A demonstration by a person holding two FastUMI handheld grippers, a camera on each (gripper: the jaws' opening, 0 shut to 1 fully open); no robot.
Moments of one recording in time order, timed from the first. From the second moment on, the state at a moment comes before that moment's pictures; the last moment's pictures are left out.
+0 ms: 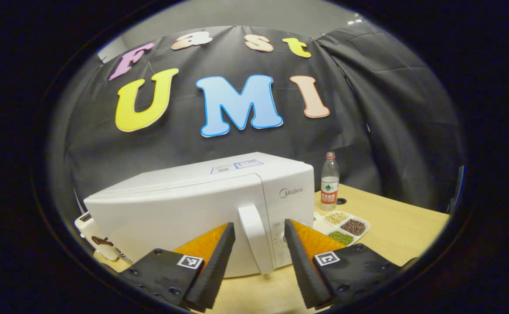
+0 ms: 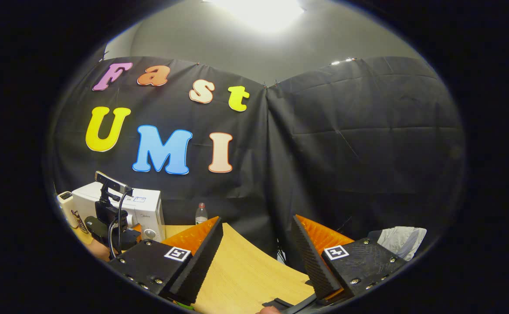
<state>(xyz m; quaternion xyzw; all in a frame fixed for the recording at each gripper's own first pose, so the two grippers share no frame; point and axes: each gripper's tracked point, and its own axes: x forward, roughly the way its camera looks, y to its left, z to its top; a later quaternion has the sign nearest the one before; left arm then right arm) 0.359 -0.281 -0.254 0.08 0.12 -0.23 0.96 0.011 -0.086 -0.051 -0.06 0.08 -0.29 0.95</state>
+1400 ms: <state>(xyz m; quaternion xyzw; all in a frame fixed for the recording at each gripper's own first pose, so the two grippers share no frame) 0.305 -0.248 -0.249 0.03 0.15 -0.22 0.96 -0.007 -0.086 -0.038 -0.05 0.07 -0.24 0.97</state>
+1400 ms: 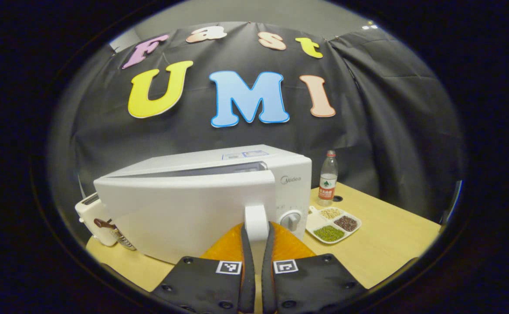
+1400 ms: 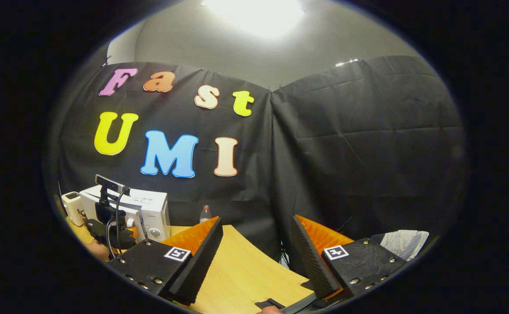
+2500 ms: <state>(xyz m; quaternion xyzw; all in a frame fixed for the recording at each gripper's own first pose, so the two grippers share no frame) 0.175 -0.108 -0.236 0.07 0.19 -0.14 0.97 -0.014 -0.001 -0.038 0.00 0.05 0.02 1.00</state>
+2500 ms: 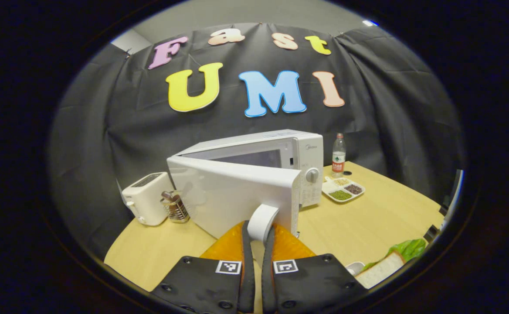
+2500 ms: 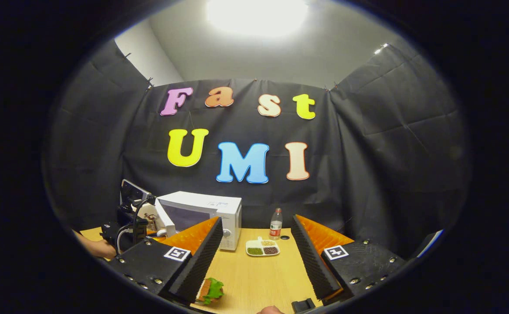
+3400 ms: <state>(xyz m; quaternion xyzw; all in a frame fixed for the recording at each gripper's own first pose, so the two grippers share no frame) 0.138 0.011 -0.236 0.06 0.20 -0.16 0.96 -0.001 0.123 -0.028 0.02 0.04 0.04 1.00</state>
